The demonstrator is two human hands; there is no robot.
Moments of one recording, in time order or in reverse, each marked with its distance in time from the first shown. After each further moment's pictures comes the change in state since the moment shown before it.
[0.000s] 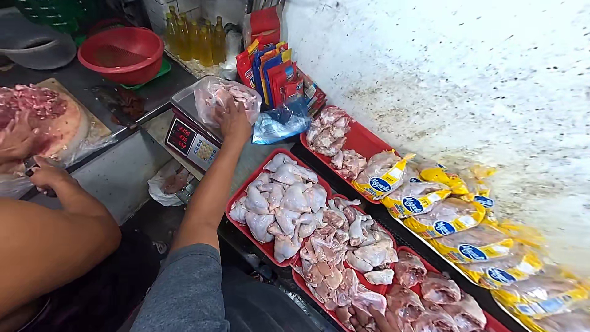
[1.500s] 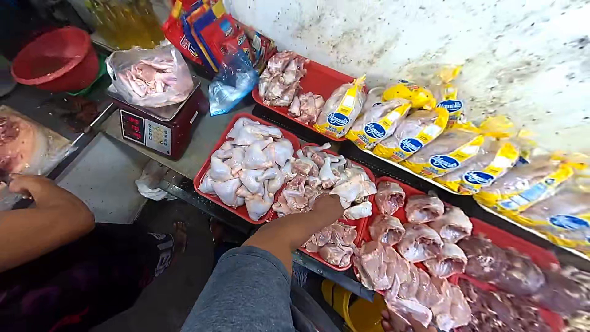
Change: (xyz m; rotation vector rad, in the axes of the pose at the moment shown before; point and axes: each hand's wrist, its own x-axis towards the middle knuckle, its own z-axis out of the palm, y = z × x) left_hand -0.404 0.294 0.265 0.048 -0.900 0.863; right_hand -0.024 0.022 -0.207 0.144 0.206 -0.053
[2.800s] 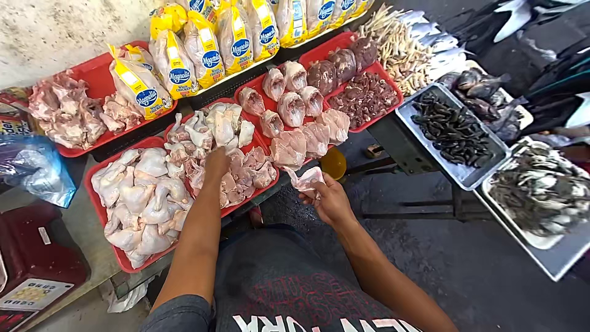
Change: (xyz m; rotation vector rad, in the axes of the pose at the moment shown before) left_hand 0.033 -0.018 0.000 0.098 -0.079 -0.050; right_hand -0.005 0.020 -0.007 0.245 0.250 0.042
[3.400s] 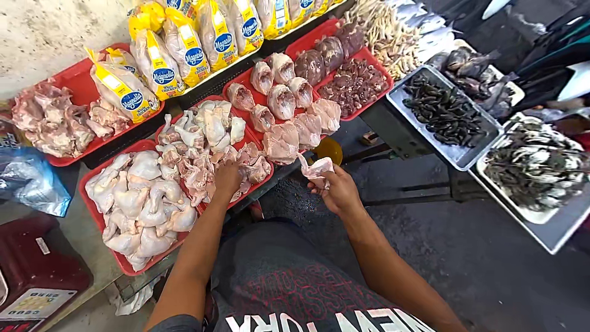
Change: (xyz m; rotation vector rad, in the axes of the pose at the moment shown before) left_hand -0.058 0.025 0.053 0.258 -0.046 0.216; right_hand 0.005 -0.006 -0.033 0.058 0.137 0.024
